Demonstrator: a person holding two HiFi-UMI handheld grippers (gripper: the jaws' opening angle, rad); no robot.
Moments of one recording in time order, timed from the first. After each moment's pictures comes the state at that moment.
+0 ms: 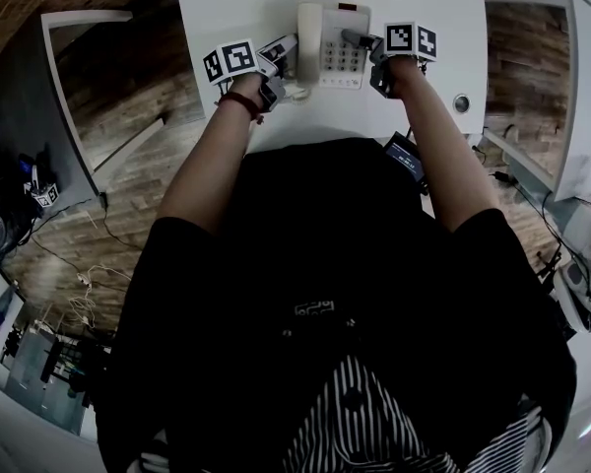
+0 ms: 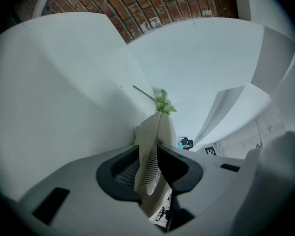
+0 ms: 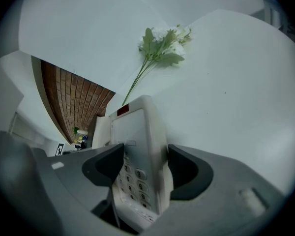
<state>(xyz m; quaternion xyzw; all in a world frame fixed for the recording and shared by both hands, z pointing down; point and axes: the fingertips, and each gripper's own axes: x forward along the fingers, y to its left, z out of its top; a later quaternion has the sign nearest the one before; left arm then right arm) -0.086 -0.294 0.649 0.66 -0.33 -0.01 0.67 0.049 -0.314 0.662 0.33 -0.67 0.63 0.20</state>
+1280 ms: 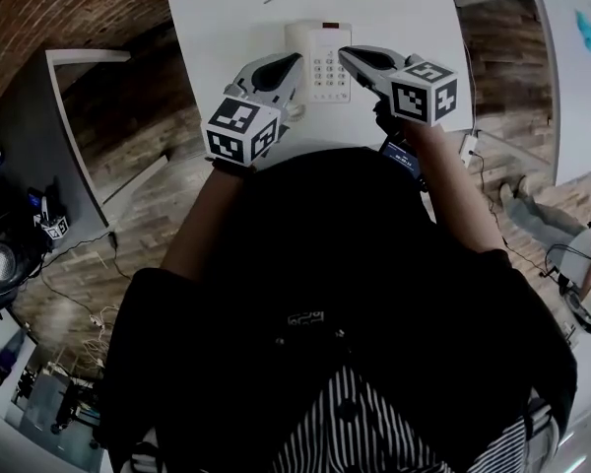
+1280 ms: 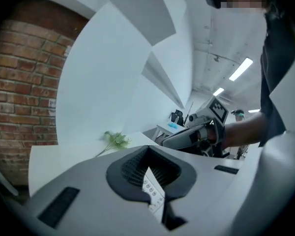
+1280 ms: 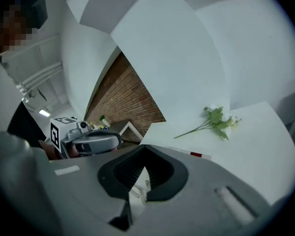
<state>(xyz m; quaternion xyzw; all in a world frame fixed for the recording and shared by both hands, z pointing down) -0.057 -0.276 0.424 0.90 -0.33 0.11 0.26 0.006 -0.282 0.434 0.29 -0.87 0.37 0.16</state>
